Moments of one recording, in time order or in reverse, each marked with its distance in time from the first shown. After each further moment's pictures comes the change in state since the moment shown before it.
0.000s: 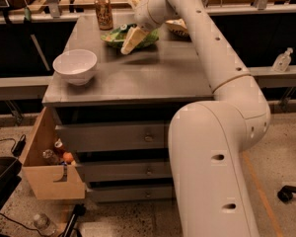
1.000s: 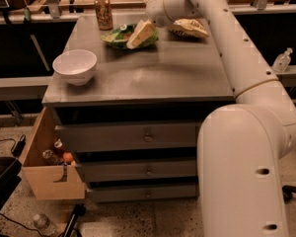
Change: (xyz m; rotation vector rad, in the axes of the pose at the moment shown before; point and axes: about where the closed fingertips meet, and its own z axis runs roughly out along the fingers) arm -0.015 -0.002 -0.055 0.047 -0.131 0.028
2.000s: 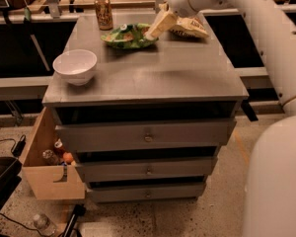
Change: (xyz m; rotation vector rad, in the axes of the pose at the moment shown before) arm -0.002 -0.017 -0.090 0.152 0.103 -0.056
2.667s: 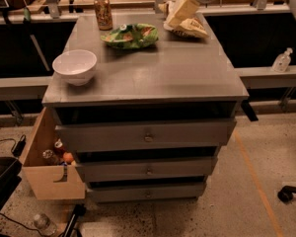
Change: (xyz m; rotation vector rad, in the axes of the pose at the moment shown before) arm -0.031 -0.010 -0.092 0.122 0.158 -0.084
